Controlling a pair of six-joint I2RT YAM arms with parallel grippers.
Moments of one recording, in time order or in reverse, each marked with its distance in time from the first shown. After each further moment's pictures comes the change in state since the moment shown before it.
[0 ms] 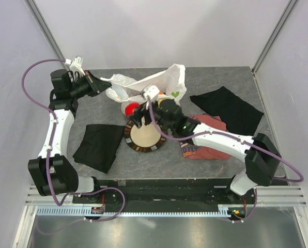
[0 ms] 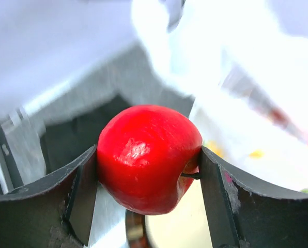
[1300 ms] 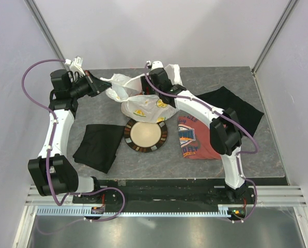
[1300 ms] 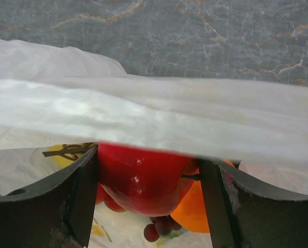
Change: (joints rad) left arm 0.003 0.000 -0.003 0.009 0.009 -0.007; right arm -0.271 0.492 0.656 -0.489 0.191 0.150
